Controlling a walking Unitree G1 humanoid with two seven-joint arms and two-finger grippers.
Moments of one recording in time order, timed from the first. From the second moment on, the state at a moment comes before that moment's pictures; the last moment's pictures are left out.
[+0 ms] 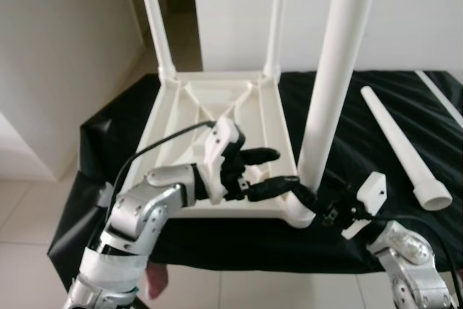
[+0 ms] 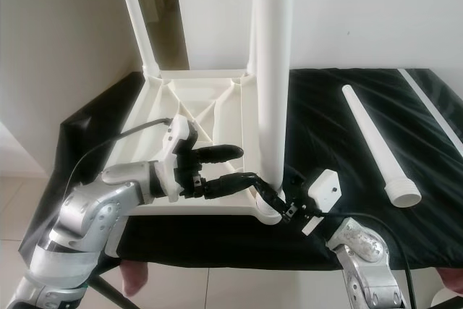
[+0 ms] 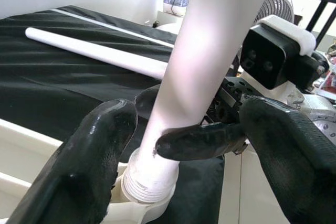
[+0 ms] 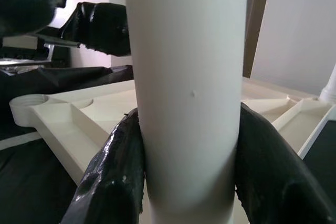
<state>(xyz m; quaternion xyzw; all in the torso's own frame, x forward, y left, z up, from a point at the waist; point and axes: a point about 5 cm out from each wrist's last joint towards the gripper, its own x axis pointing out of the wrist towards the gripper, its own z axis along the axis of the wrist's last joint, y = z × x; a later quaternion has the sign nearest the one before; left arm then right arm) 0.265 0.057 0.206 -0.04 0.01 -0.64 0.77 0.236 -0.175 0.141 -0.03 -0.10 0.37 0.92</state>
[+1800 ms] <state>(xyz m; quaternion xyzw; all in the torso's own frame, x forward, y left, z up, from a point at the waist) 0.265 0.056 0.207 -0.04 0.01 -0.64 0.77 0.225 -0.164 0.134 -0.08 -0.15 0.26 0.95</state>
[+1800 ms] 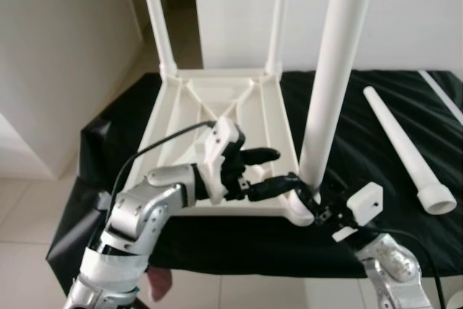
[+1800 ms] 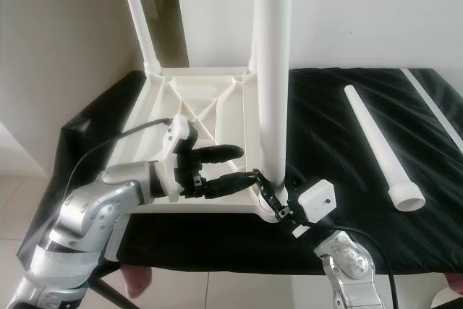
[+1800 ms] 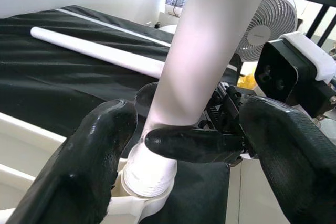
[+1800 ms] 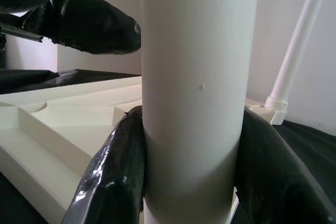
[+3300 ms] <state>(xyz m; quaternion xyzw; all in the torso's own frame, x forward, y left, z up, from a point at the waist) 0.265 0.056 0.207 -0.04 0.01 -0.64 0.76 0.236 -0.176 0.136 -0.01 -0.15 0.08 0.99</state>
